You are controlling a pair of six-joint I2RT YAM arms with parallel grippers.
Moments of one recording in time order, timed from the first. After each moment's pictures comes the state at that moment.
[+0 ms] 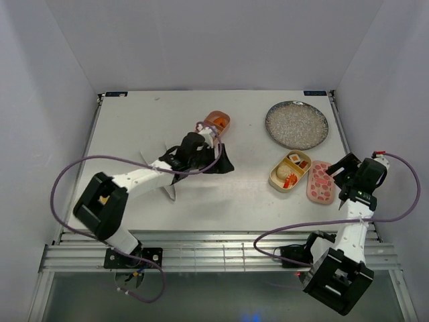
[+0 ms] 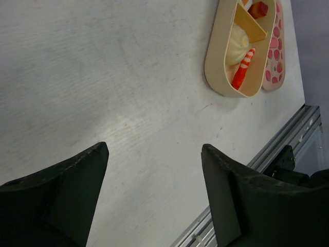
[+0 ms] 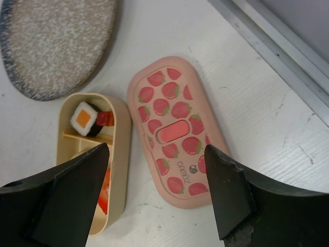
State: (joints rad) left arm -0.67 1.55 0.92 0.03 0.25 -0.59; right arm -0.51 0.86 0.55 -0.30 -0.14 0.39
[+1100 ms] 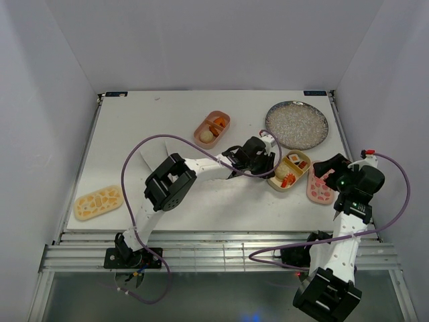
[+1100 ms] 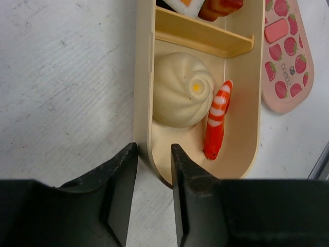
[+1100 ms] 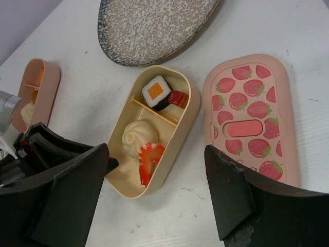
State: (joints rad) left arm -0.94 2.24 1.58 0.04 0.18 -0.44; right arm -0.51 0.68 0.48 -0.25 -0.49 0.36
